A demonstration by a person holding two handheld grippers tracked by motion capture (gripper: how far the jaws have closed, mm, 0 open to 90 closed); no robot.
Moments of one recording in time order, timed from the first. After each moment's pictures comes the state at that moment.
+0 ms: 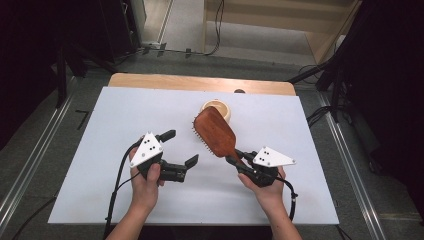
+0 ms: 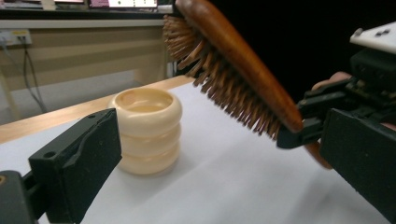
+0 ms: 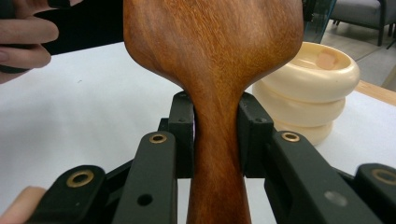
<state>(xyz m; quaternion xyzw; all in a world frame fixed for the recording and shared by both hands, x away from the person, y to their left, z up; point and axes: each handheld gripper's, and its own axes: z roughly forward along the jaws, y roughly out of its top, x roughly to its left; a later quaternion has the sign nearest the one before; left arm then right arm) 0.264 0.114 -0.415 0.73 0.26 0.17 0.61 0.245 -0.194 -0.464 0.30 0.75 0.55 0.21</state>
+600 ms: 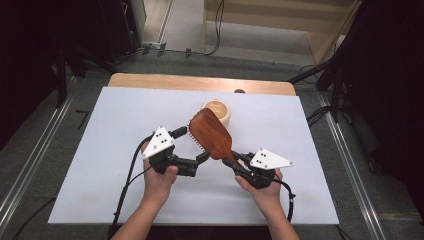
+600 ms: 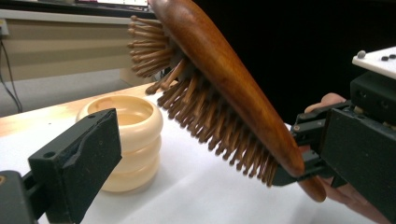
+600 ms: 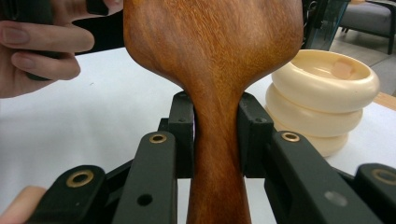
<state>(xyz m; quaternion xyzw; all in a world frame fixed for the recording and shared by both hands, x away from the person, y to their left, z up) 0.275 0.089 -0.414 0.72 0.27 0.14 0.62 0.241 -0.186 -0.464 0.29 0.75 0.56 0.20</state>
